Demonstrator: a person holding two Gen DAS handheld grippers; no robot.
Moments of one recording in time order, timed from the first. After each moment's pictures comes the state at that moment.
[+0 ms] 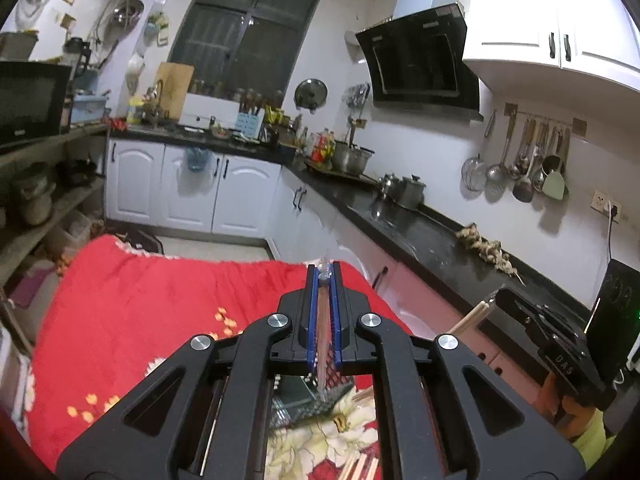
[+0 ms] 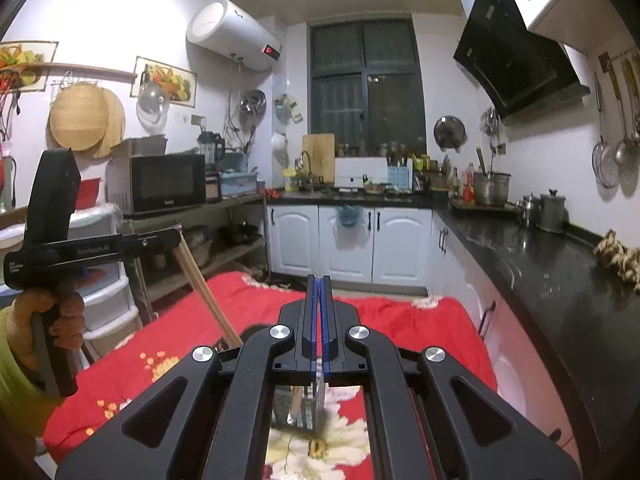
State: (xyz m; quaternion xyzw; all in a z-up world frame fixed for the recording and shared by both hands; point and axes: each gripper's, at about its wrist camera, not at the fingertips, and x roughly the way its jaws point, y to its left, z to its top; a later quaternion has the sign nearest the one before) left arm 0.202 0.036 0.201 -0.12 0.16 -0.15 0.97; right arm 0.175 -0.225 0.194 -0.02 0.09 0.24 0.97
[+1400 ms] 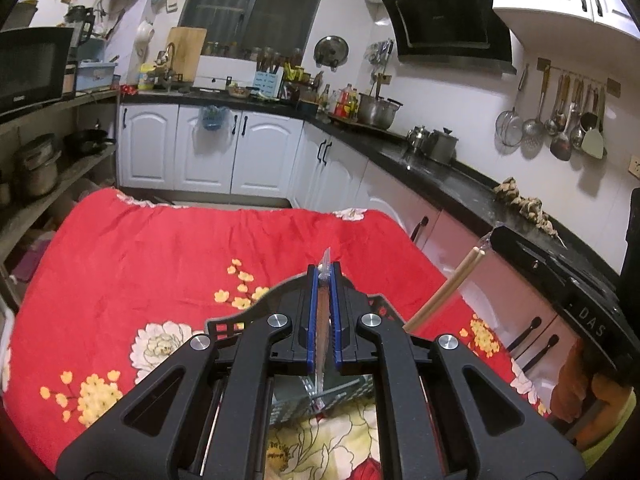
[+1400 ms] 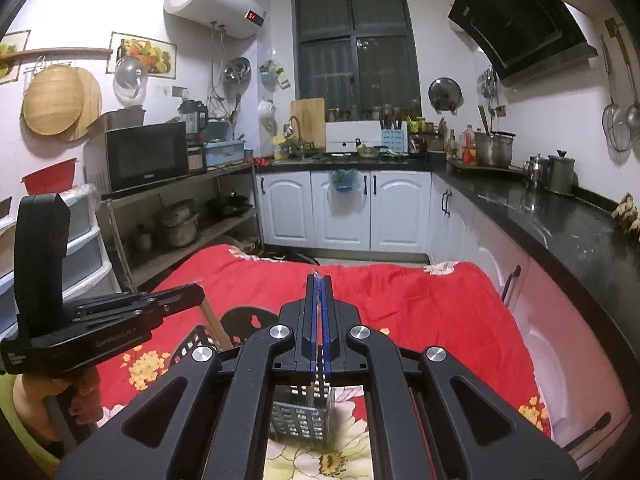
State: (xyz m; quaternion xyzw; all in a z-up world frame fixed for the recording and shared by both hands) left arm 0.263 0.026 0.098 -0.10 0.24 -0.12 0.96; right arm 0.249 -0.175 0.129 -0.01 0.16 0.22 0.96
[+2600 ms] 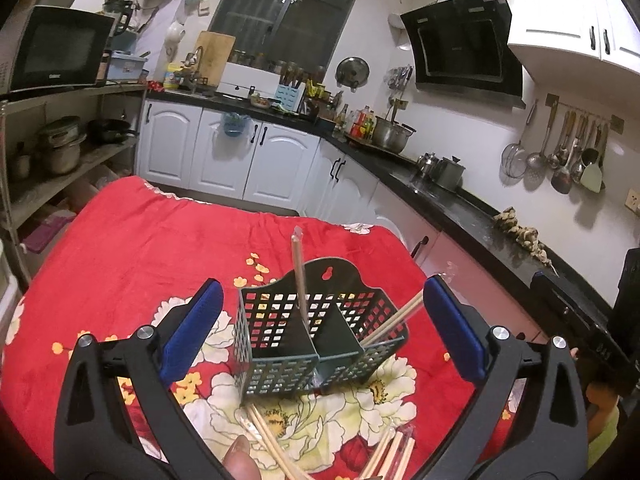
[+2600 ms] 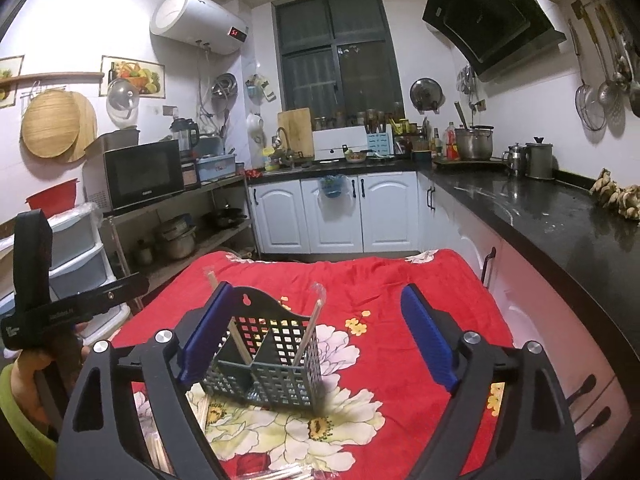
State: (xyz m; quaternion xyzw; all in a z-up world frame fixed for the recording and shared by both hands) left arm 0.204 0.050 0.105 -0.15 0.21 -0.09 0.96; right arm 0.197 -0.230 0.125 0.03 0.15 0.21 0.97
